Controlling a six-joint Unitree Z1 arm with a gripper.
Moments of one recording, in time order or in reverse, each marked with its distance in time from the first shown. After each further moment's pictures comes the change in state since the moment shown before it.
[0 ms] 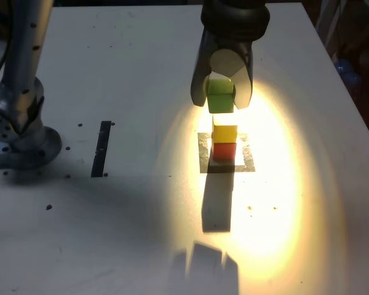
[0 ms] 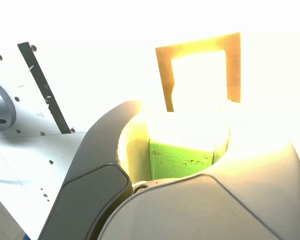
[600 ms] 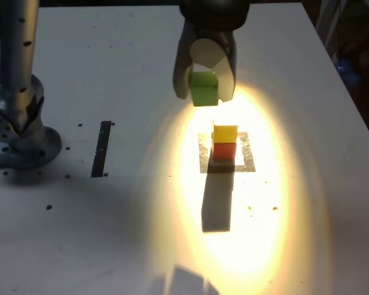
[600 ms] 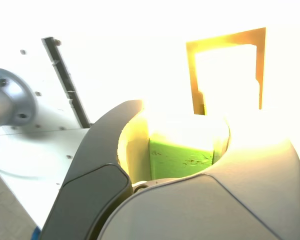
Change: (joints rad) arm -0.002 -0.081 0.040 0.008 -0.008 0.001
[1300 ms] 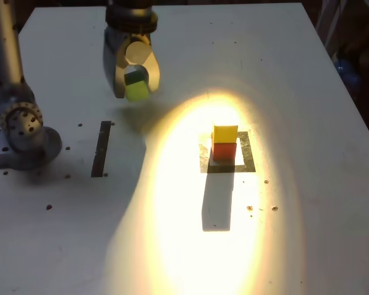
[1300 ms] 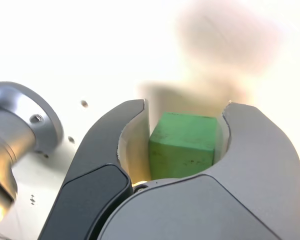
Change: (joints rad) arm 0.610 -0.234 0.684 -0.396 -0.061 0.112
